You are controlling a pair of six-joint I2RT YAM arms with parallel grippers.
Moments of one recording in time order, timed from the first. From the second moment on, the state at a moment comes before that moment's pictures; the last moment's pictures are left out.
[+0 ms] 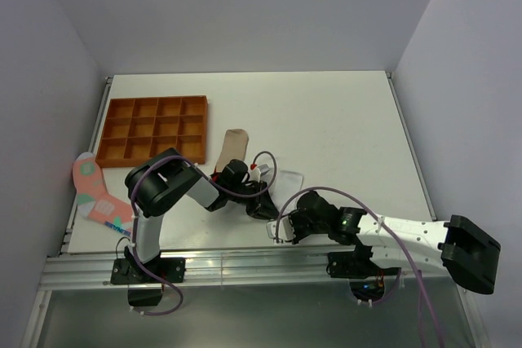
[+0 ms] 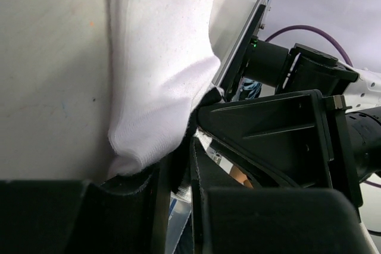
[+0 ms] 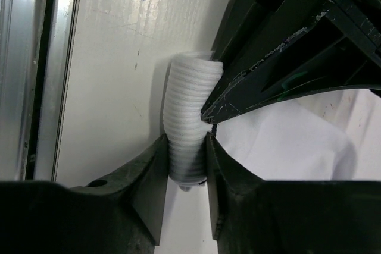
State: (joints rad) left arm -0.82 2.00 0.67 0.68 0.82 -1.13; right arm 1.03 0.95 0.26 -0.12 -0.16 -0.87
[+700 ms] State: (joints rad) left arm -0.84 1.71 0.58 0.47 0.44 -1.06; right arm 0.82 1.31 0.62 -0.43 -0.43 -0.85
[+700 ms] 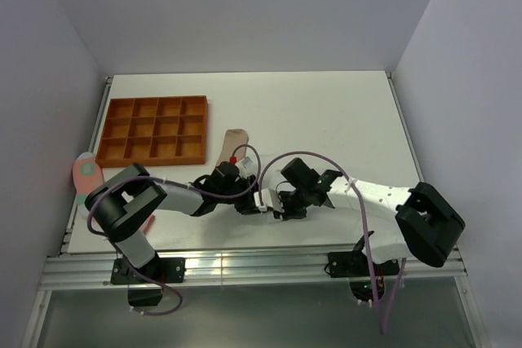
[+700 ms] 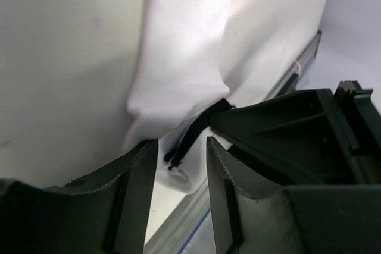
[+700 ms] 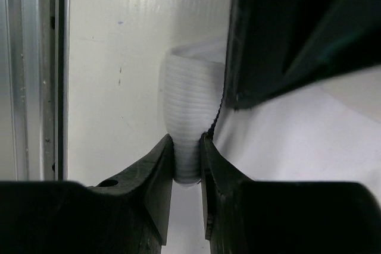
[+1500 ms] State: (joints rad) left arm -1.02 1.34 0.34 0.51 -0.09 -0.81; right arm 0.57 1.94 1.19 -1.06 -0.75 -0.90
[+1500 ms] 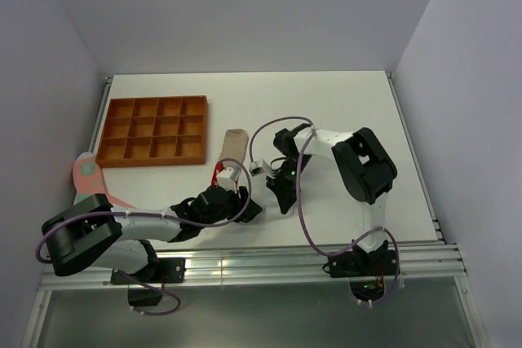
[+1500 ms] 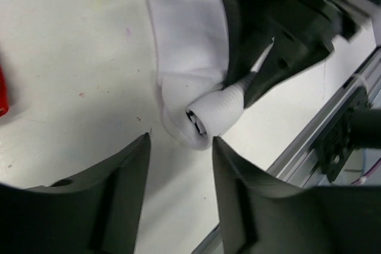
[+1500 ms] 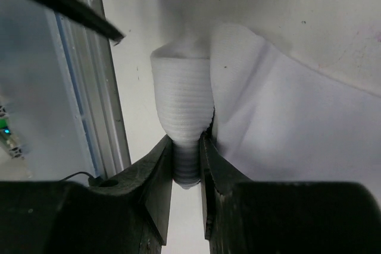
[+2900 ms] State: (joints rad) left arm -1.03 1.67 0.53 0.67 0.17 -0.45; right arm 0.52 2.15 1.36 -1.28 -0.78 -0.86
